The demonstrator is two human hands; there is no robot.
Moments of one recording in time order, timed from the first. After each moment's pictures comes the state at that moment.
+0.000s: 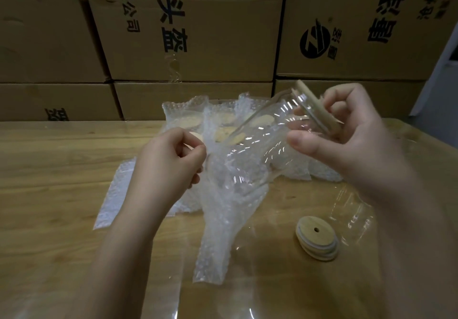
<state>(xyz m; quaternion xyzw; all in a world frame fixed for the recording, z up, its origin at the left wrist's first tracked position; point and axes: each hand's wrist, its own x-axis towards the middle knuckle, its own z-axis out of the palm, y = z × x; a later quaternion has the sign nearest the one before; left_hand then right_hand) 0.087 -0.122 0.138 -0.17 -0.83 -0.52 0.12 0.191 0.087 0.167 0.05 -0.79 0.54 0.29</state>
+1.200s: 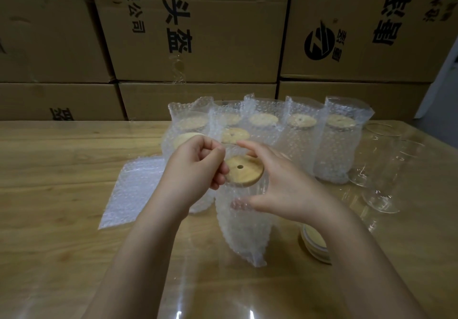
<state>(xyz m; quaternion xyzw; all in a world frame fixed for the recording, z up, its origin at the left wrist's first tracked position) 0.084 -0.106 0.130 -0.19 -0.75 -0.64 -0.04 0.144 0.054 0.116 0.05 -0.95 0.28 0.11</state>
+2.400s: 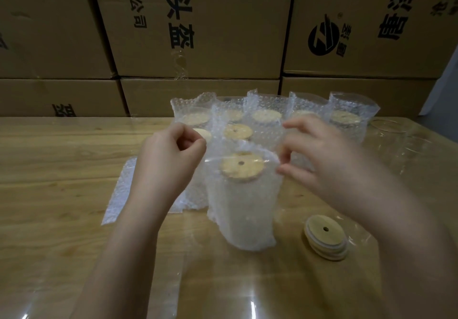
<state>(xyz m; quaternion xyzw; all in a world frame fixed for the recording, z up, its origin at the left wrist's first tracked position) 0.080 -0.128 0.139 -0.15 -0.84 -0.51 0.14 0.183 0.060 0.164 0.00 -0.98 0.10 0.17</state>
